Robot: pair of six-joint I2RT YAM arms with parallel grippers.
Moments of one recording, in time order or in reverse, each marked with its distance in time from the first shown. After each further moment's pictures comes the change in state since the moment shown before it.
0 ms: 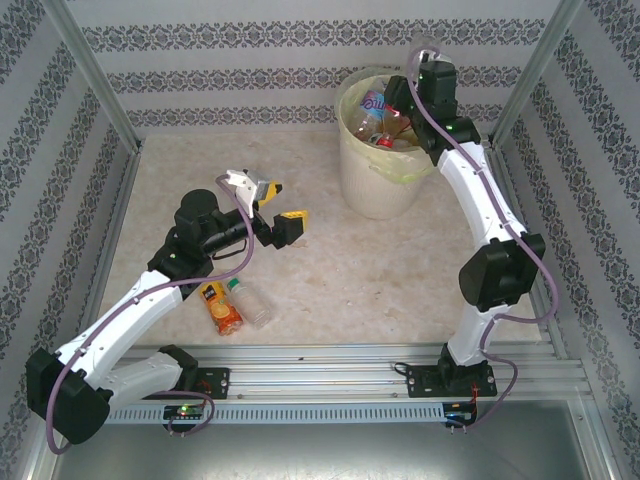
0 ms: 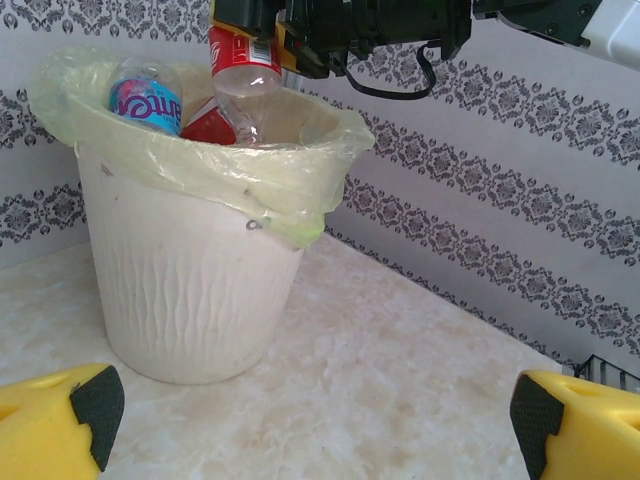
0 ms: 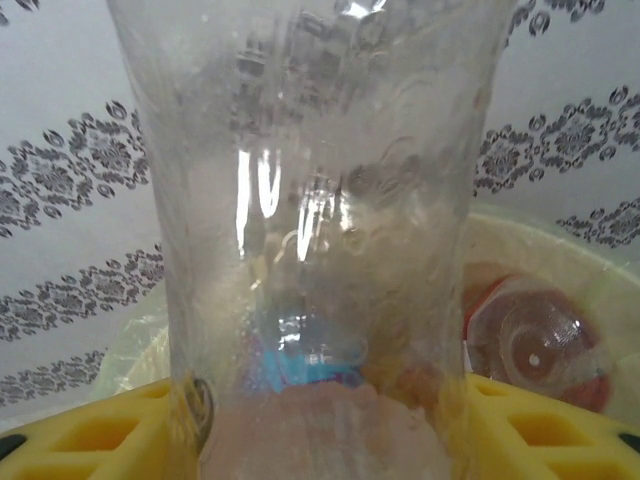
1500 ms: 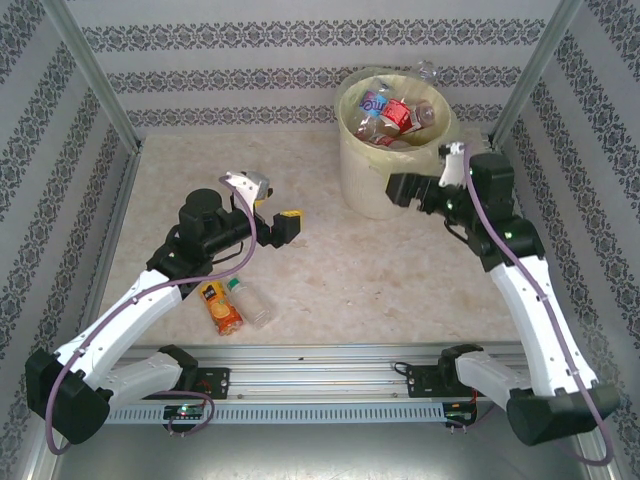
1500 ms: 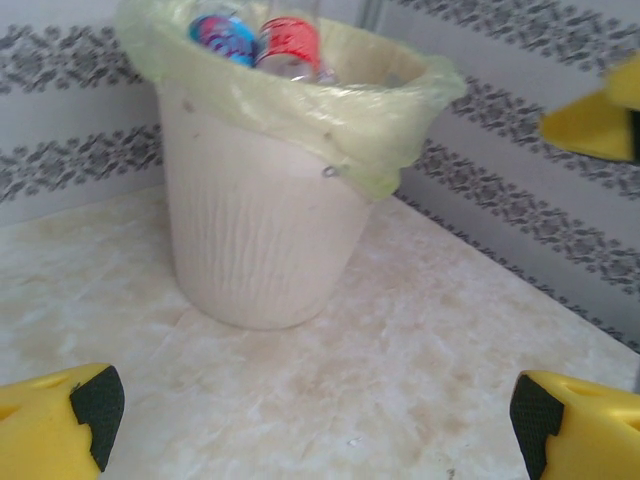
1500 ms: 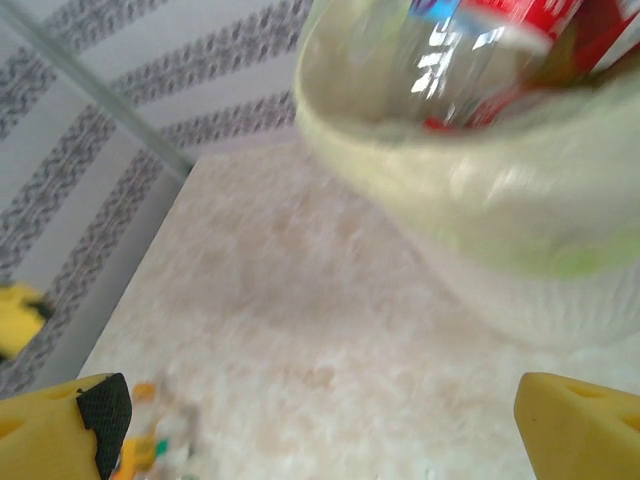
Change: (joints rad) left arm 0.000 0.000 0.022 -0.161 -0.157 0.021; right arm -0.023 -0.812 -0.752 -0.184 -0.543 -0.060
